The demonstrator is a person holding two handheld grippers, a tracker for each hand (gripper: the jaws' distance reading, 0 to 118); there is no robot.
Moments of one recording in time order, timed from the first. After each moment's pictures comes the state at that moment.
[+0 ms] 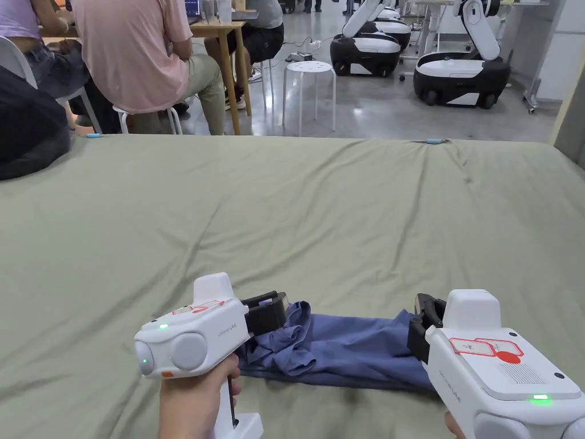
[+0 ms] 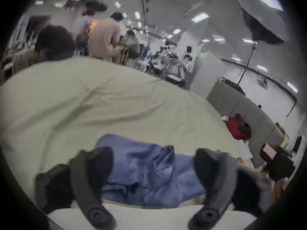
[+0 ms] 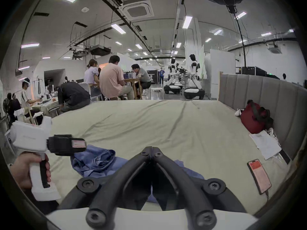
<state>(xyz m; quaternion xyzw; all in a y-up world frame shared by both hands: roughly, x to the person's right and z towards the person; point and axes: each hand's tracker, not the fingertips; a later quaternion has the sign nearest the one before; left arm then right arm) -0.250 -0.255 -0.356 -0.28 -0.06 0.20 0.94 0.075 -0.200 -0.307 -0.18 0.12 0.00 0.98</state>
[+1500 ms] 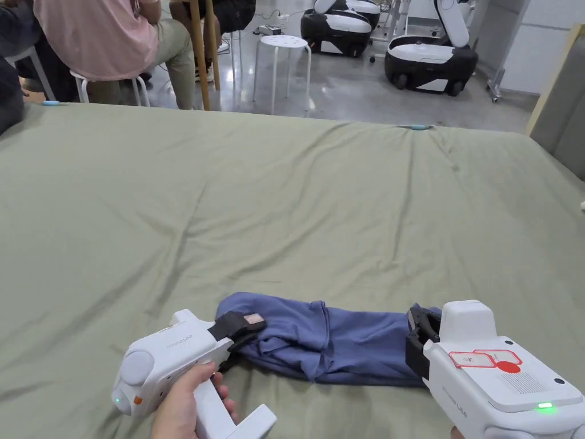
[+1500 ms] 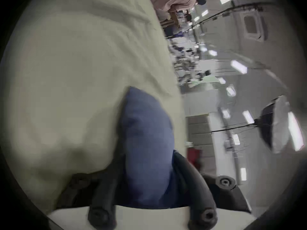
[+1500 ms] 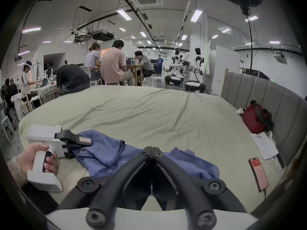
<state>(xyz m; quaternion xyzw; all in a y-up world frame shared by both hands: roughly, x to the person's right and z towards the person) -0.329 -0.353 -0.387 -0.34 -0.07 0.55 0.76 0.030 -0.217 -0.315 -0.23 0.11 0.06 0.97</state>
